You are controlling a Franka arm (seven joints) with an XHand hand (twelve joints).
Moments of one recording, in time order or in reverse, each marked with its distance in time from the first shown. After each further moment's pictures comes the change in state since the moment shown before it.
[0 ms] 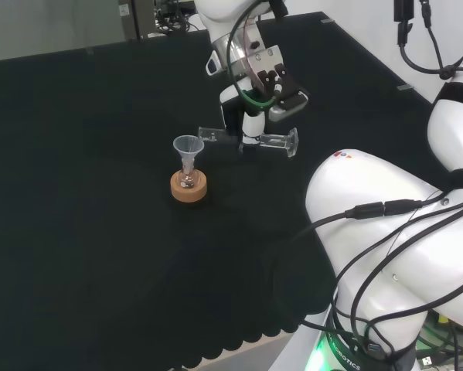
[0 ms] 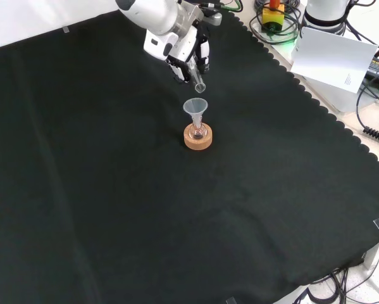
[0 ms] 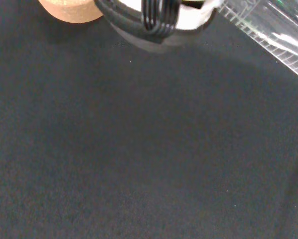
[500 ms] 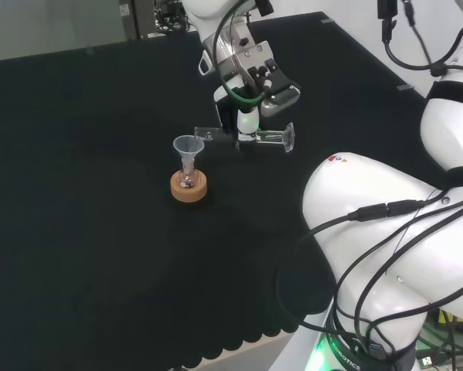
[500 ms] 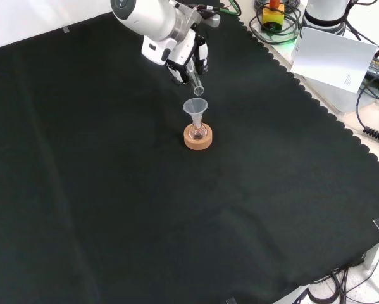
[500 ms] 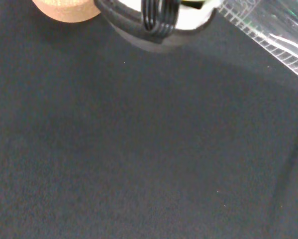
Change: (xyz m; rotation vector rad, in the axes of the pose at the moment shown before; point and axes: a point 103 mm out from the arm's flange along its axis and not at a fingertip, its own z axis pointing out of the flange) arm 0.005 0.005 -0.011 0.045 -0.040 0.025
